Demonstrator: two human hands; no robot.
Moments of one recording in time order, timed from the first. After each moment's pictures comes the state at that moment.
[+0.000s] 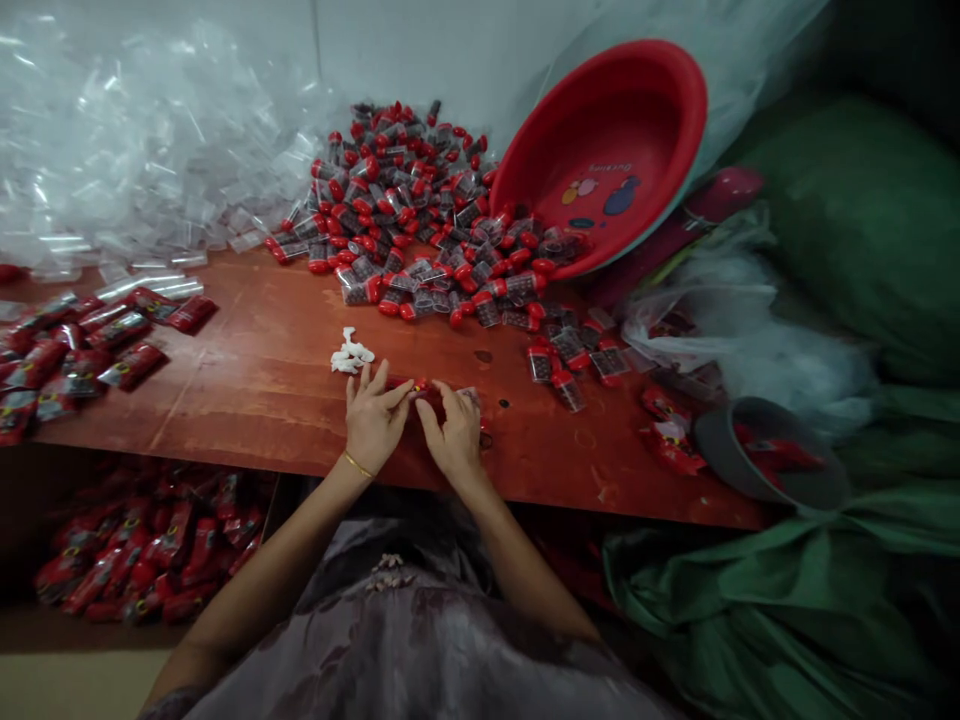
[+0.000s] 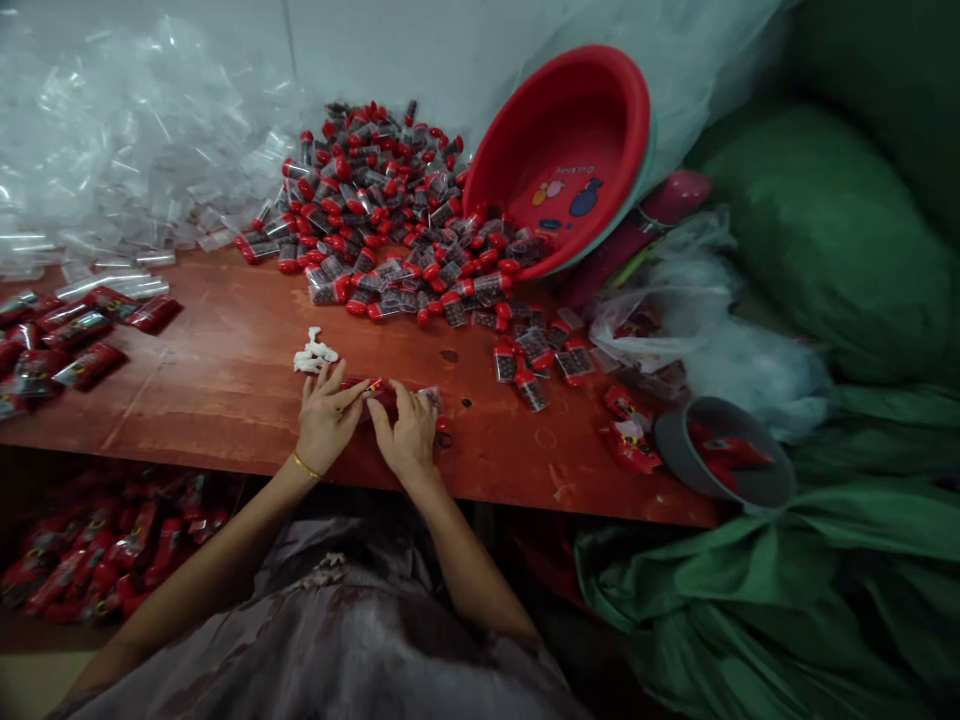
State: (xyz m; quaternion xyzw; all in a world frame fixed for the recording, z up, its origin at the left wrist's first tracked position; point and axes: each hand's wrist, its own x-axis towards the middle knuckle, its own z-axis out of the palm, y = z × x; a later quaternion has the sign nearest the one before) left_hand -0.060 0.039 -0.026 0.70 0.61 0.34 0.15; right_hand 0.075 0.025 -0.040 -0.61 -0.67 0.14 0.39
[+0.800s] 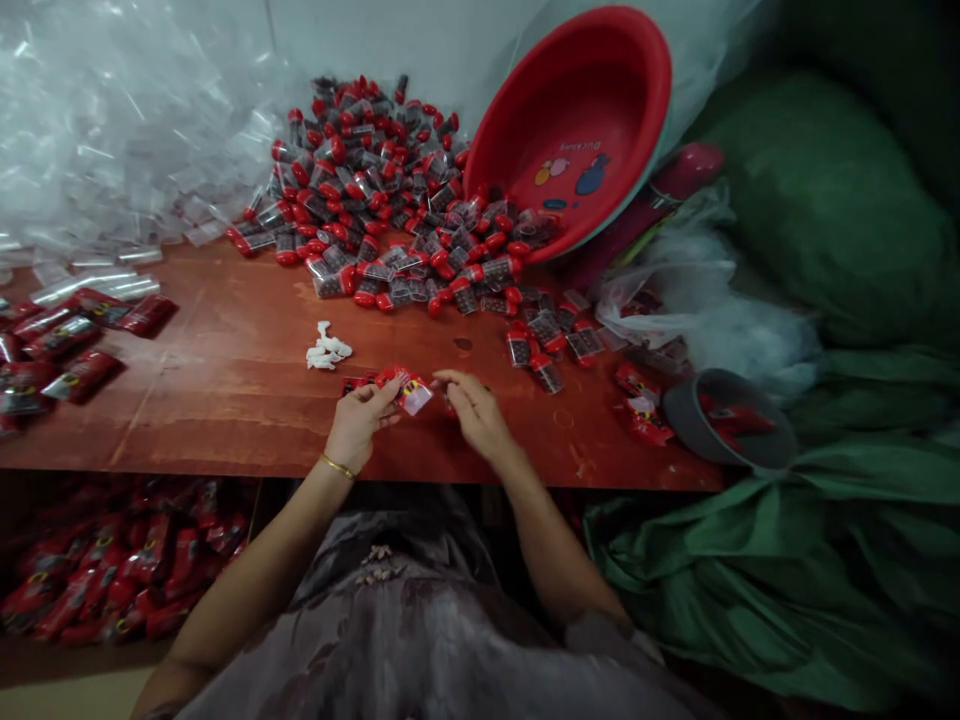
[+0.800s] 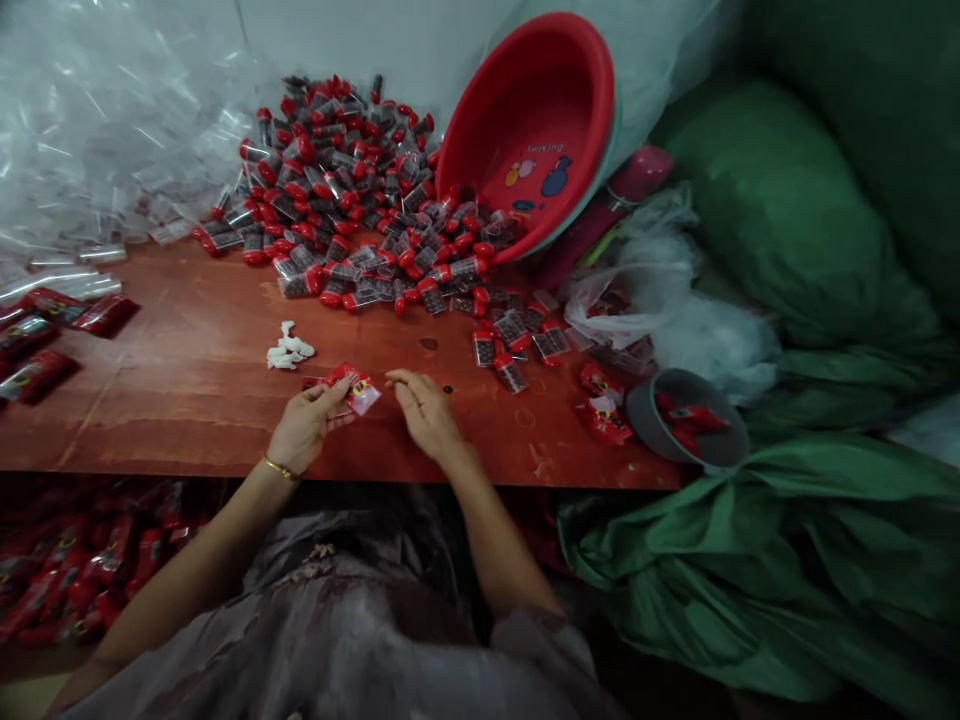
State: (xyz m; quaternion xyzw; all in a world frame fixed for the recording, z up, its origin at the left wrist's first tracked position) left_hand -0.041 0.039 -0.005 0.21 0.52 0.47 0.68; right_hand 0.140 0.031 -0.021 -0.52 -0.72 0.24 0.39
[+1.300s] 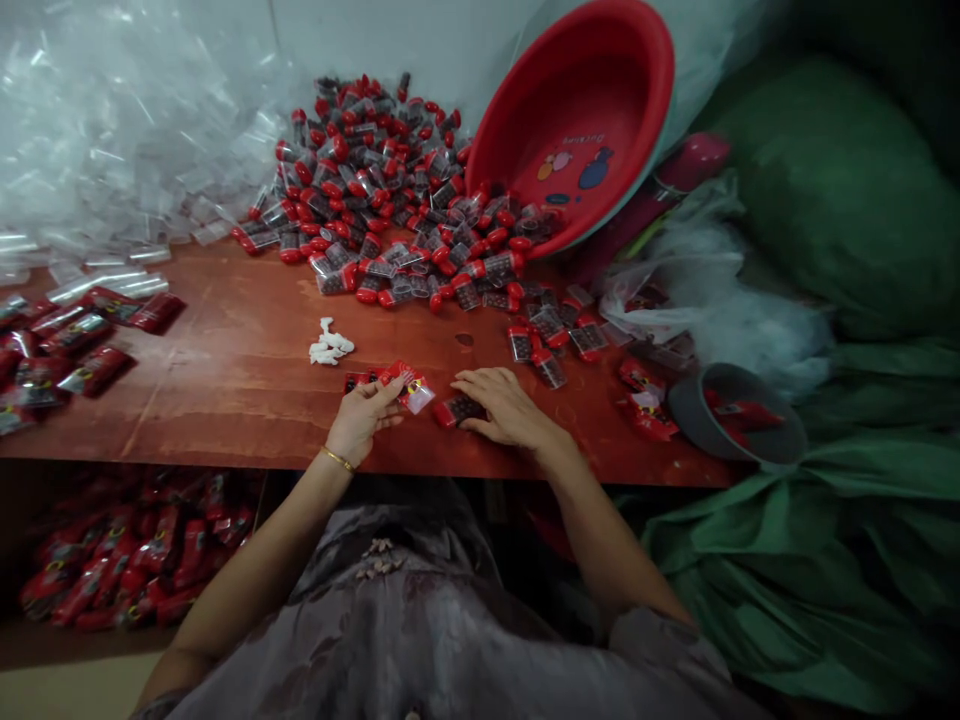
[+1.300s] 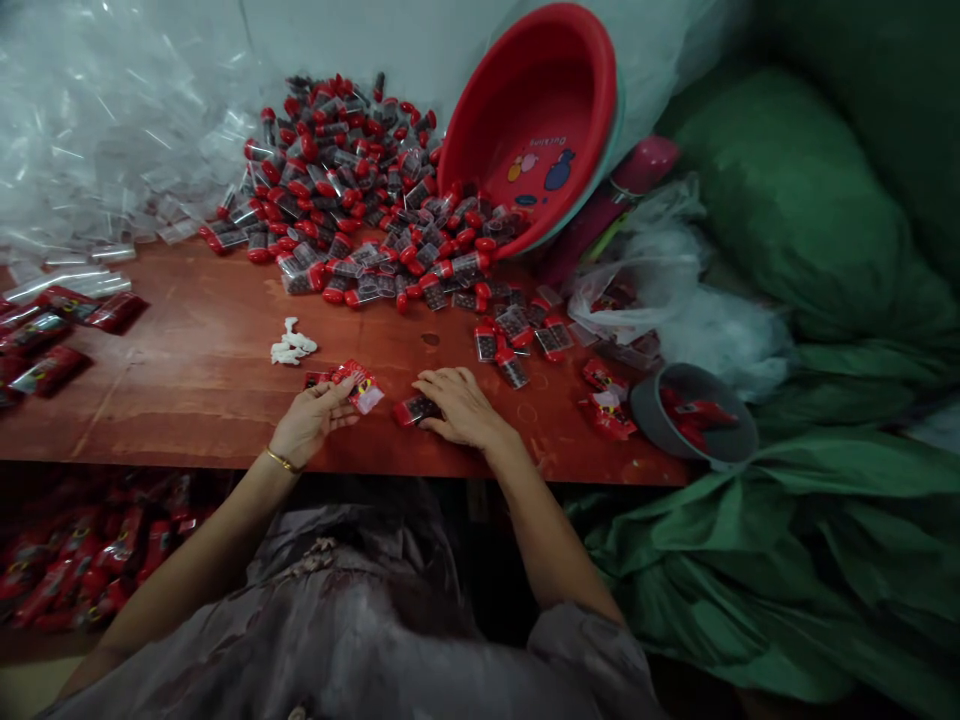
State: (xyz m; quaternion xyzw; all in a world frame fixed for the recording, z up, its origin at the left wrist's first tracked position) left_hand -0.042 0.038 -0.005 0.21 0.52 0.43 0.71; right_hand 0.193 0.035 -0.014 -0.46 -0.88 0.11 0.08
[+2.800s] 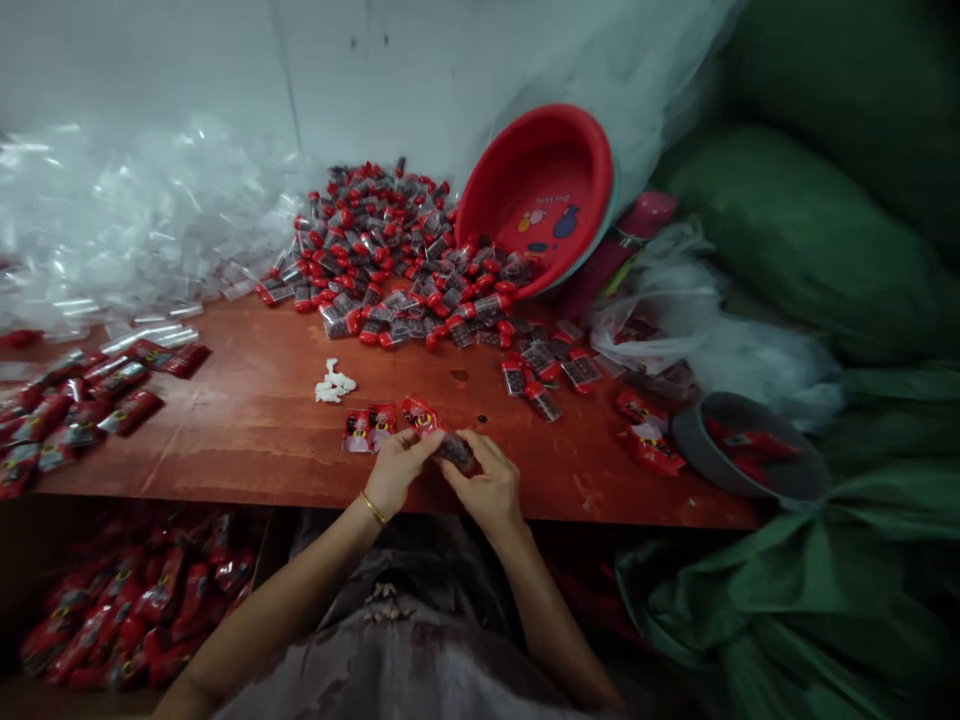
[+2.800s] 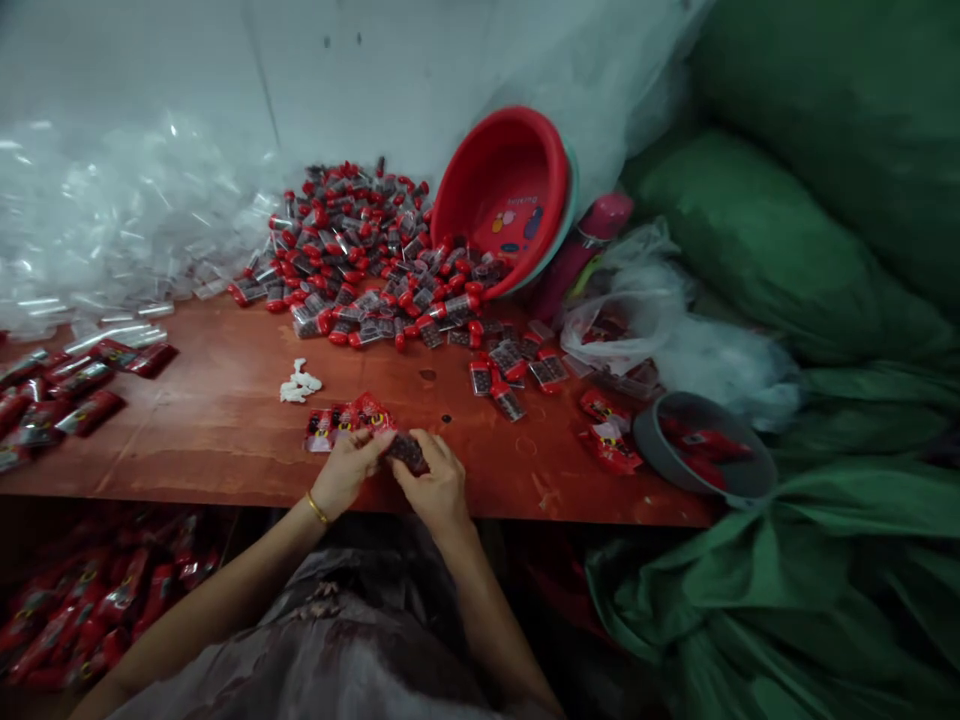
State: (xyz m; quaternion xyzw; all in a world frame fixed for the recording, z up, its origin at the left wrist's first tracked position) left_hand 0.008 0.015 0.003 0.23 0.45 0.46 0.73; right_hand 0.130 -0.019 -0.026 -0.58 -0.66 0.06 0.46
